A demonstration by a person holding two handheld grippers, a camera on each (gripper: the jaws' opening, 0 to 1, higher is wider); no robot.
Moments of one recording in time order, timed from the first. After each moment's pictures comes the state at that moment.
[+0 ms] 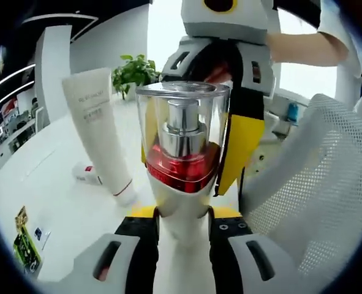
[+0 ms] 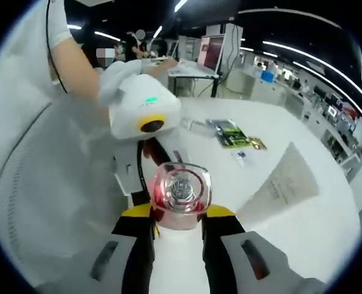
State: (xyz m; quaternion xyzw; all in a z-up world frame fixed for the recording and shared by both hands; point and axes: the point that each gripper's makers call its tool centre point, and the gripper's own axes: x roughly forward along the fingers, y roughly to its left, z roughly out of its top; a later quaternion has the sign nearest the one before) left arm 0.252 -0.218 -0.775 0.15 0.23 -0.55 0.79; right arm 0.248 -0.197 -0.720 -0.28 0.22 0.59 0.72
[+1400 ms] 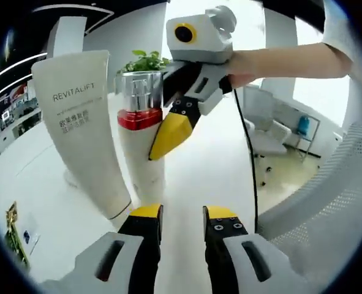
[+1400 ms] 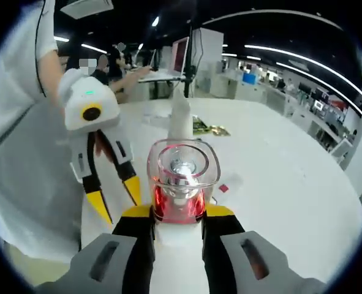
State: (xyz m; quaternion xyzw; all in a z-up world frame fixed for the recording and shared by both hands) left arm 0.275 -0.246 -0.786 0.11 0.25 -0.51 0.81; right arm 0.347 -0.254 -0.735 -0.23 0.22 0.59 0.74
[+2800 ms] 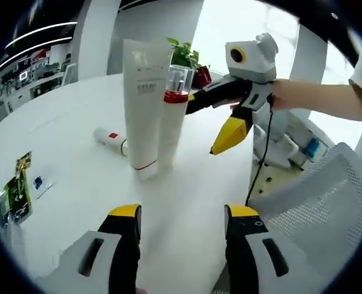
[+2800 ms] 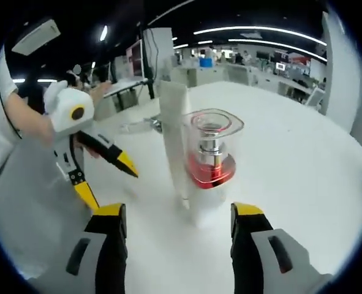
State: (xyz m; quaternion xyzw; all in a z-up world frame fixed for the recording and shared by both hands) left arm 0.256 -0.176 -0.772 0.05 0.33 -0.44 0.83; right arm 0.317 -0.263 -0.750 -0.12 0.29 0.46 0.83
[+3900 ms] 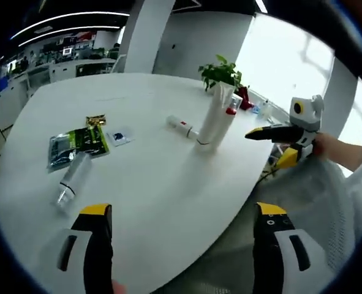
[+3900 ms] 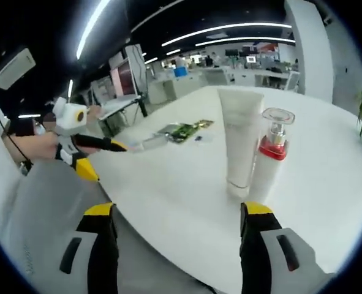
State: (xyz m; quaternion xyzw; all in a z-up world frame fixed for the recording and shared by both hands) left arm 0.218 -0.014 -0.744 -0.04 0.35 -0.33 0.88; right arm 0.230 -0.204 -0.728 -0.03 0.30 0.40 0.87
